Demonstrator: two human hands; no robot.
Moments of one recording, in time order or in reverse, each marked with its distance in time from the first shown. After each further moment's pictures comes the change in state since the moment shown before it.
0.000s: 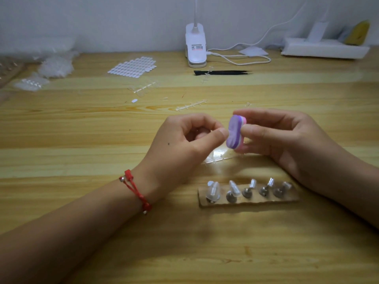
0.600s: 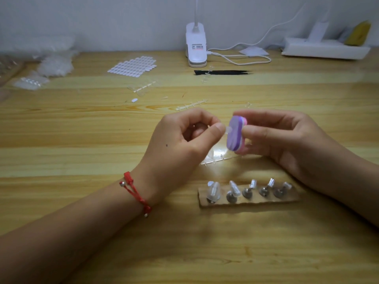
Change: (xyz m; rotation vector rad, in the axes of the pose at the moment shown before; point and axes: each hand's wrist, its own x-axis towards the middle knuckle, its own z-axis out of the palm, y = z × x) left_hand -0.001 -0.001 0.000 0.055 0.035 0.071; right_hand 0.000 -0.002 0.000 0.029 -0.021 0.026
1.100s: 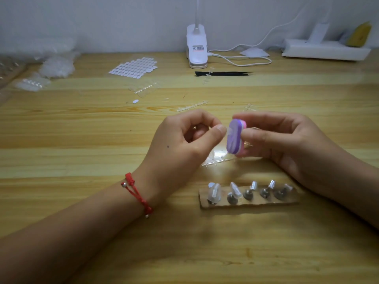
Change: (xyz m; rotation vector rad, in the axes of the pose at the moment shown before) left_hand 0.001 -0.001 -0.001 -0.003 0.000 -0.001; right_hand -0.001 0.001 0.001 -0.031 -0.006 -0.009
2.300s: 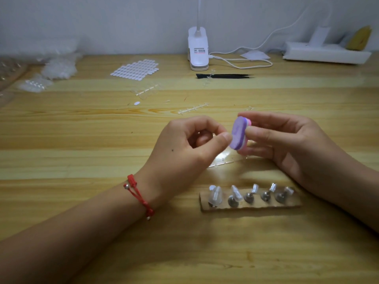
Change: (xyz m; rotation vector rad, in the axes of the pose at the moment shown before) left_hand 0.001 -0.001 0.001 -0.007 -0.005 -0.005; right_hand 0.000 0.000 -0.001 0.026 0.050 -0.005
